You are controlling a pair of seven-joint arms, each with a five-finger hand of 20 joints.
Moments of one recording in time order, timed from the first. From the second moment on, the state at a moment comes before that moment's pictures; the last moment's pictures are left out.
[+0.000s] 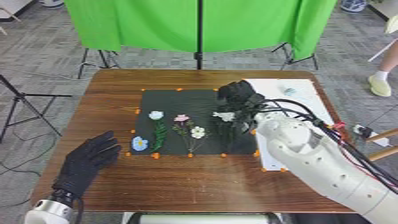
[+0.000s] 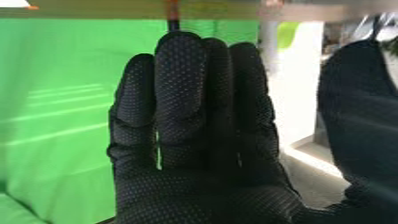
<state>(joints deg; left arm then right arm) 132.7 -61.8 -103.2 -116.5 39.5 -7.3 4.1 -59.5 -49.8 37.8 -89.5 -127.3 8.1 7.0</state>
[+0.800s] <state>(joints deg) 133.2 -61.6 -103.3 -116.6 39.5 -7.3 4.2 -51.8 -38.5 33.2 -78.8 -124.8 4.4 15.8</state>
